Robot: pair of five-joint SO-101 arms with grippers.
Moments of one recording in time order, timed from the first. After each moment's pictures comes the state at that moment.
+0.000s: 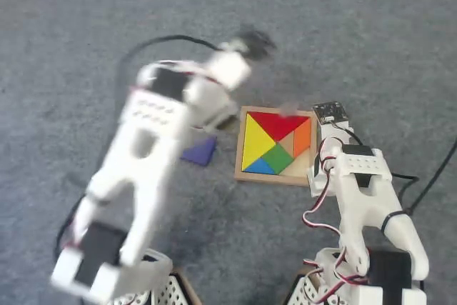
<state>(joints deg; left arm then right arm) 13.0 -7.1 5.3 79.9 -25.4 -0.6 -15.9 56.6 52.0 12.7</state>
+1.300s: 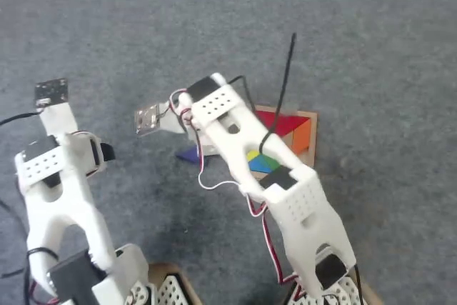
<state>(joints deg) -36.0 -17.3 46.0 57.7 -8.2 -42.1 42.9 -31.2 85.4 58.3</state>
